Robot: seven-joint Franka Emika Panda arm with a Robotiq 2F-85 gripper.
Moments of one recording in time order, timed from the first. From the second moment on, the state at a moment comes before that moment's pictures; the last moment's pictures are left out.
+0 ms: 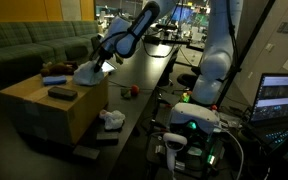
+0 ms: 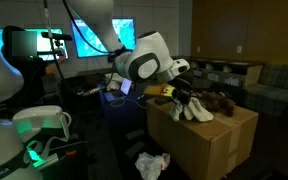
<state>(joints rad) -0.32 0.25 0.30 -2.35 -0.15 3.09 -0.31</state>
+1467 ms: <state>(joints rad) -0.26 0.27 0.23 -2.27 -0.15 3.15 -0.29</state>
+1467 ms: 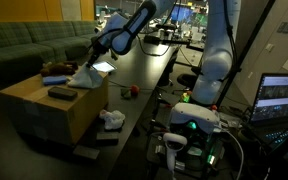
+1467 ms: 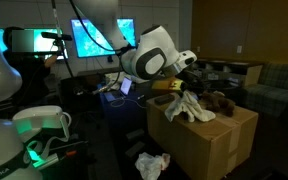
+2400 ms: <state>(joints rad) -0.08 0.31 0.13 -2.14 -0.15 3.15 -0.29</state>
